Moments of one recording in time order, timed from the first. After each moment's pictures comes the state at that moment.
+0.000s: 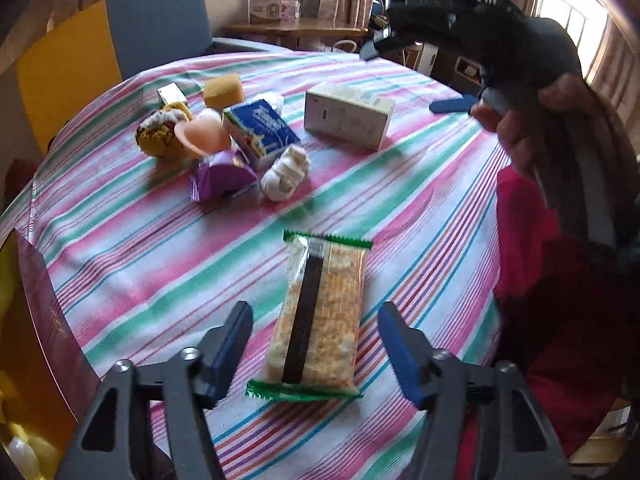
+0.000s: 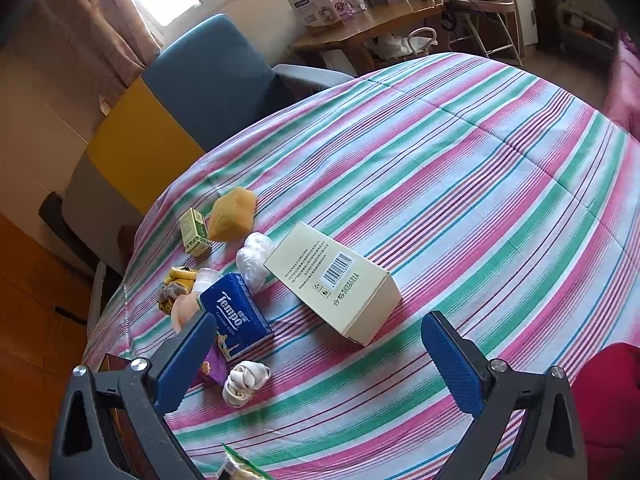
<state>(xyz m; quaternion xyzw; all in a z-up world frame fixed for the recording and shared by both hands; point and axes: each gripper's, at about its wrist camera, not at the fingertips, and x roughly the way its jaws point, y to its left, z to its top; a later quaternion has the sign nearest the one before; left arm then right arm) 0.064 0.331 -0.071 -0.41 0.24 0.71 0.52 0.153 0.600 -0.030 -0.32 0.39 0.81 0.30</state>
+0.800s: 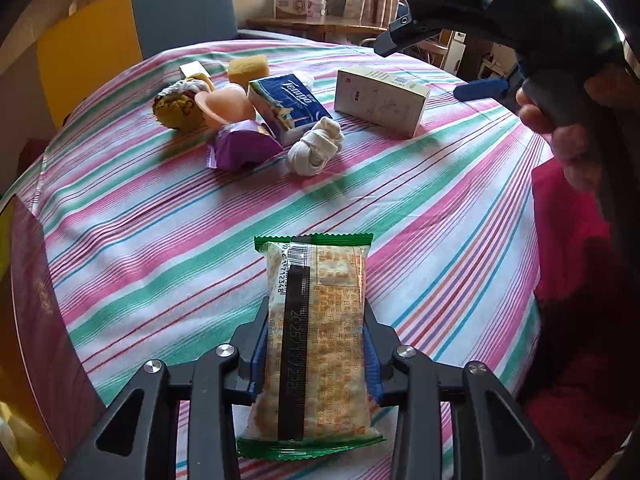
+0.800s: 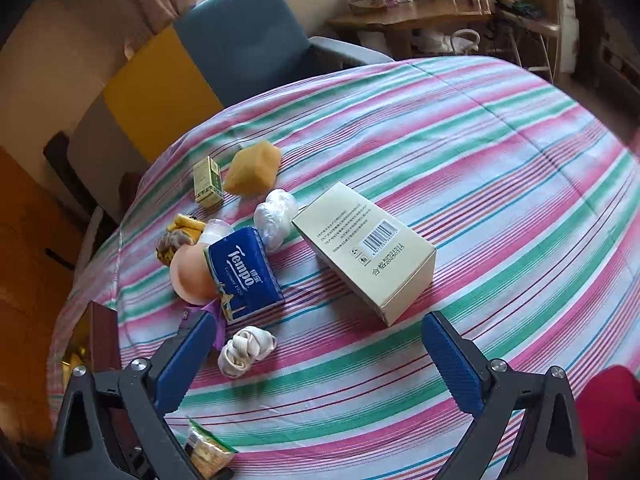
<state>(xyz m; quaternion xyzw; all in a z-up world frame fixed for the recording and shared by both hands) 0.051 0.332 -0.110 -0.42 0.24 0.73 0.49 0.123 0.570 -0.037 -0.38 0.32 0.82 0.26</state>
